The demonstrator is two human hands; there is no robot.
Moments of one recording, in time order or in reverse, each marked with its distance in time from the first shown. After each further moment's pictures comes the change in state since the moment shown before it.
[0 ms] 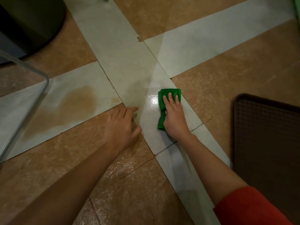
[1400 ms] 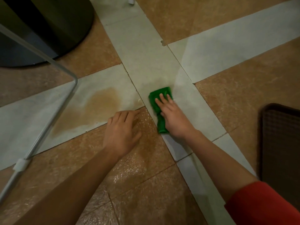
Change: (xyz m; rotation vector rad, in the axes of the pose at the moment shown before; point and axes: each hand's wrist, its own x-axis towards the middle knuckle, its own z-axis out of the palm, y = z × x) left_hand -0.021 -0.045 -0.031 0.050 0.026 -0.060; right_hand 0.027 -0.045 0.027 -0.090 -0.125 -0.339
